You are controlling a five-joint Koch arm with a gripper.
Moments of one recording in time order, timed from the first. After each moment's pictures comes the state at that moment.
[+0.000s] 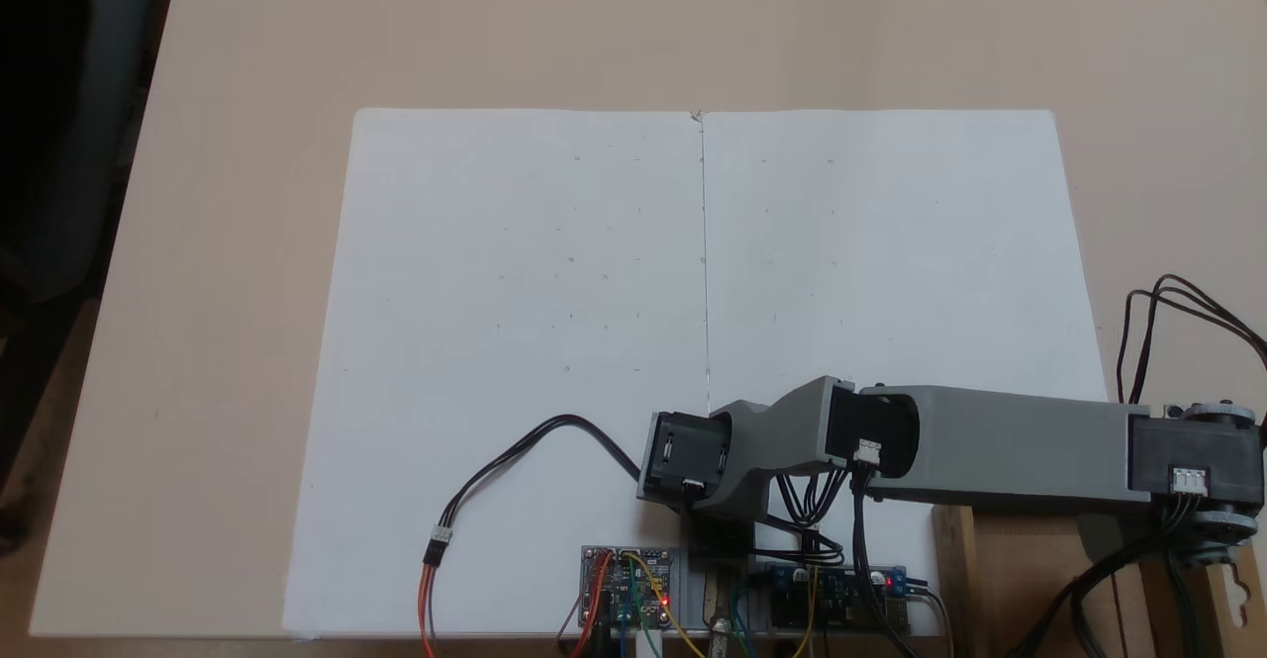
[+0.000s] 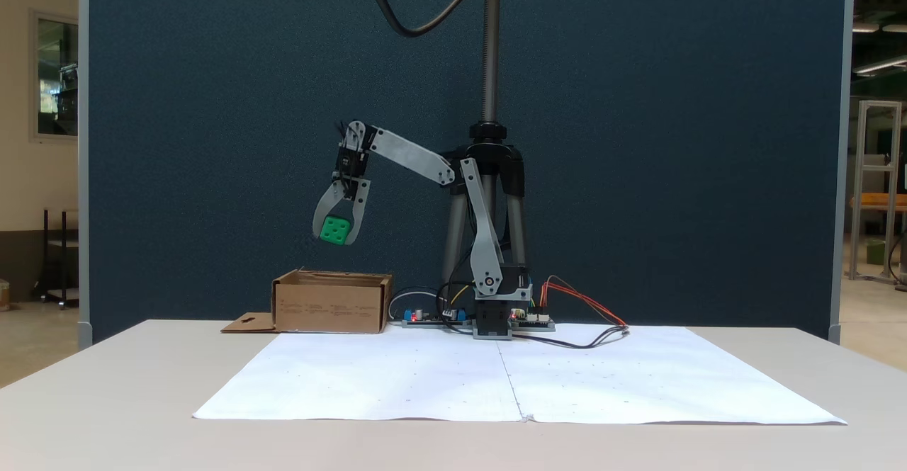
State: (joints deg) arm 100.6 74.3 20.3 99.4 -18.6
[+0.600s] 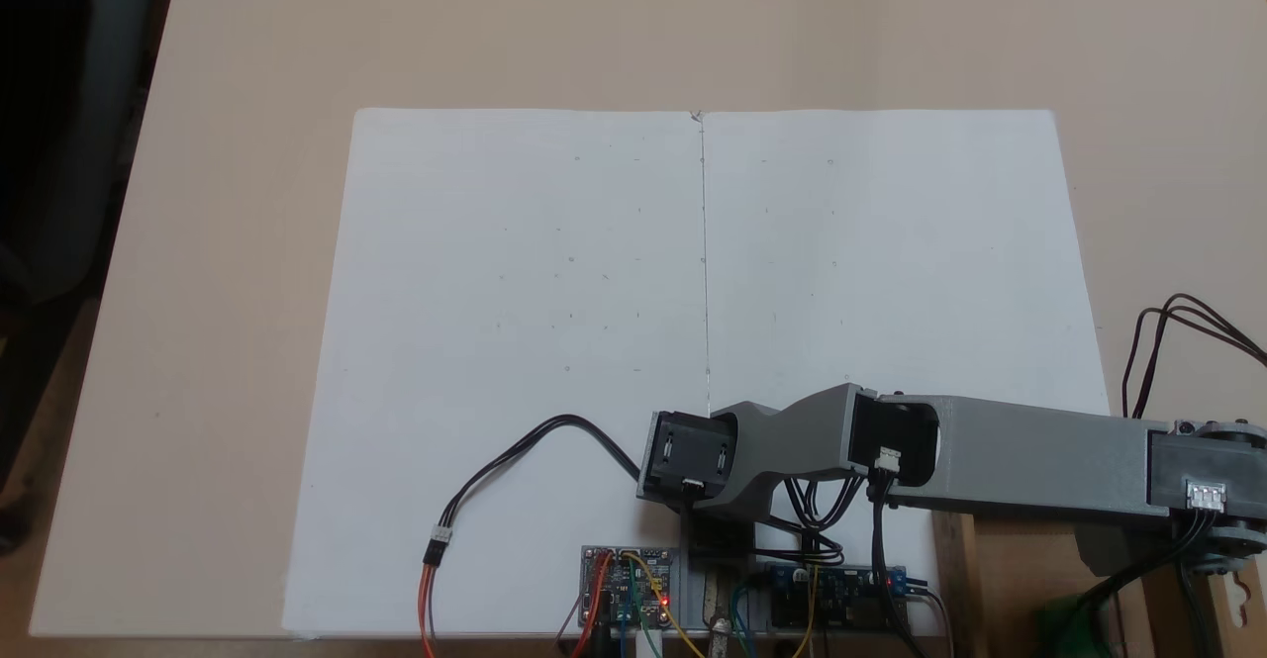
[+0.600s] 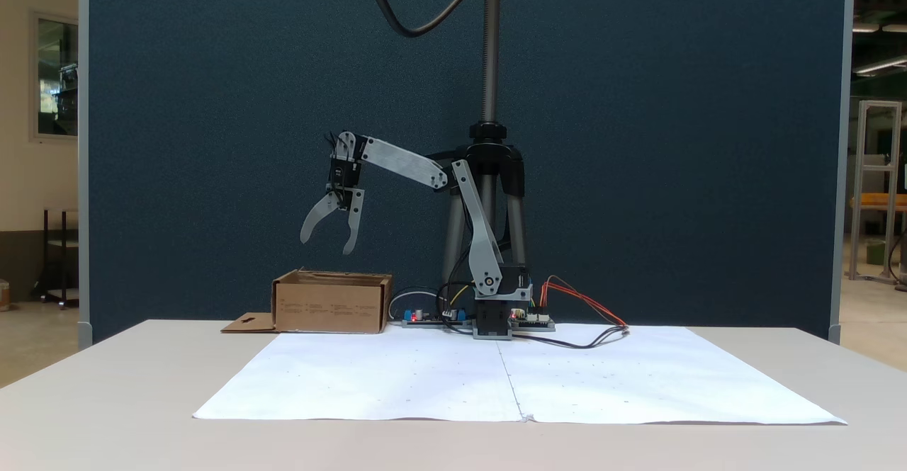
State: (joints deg) arm 101.0 70.1 20.2 99.4 -18.6
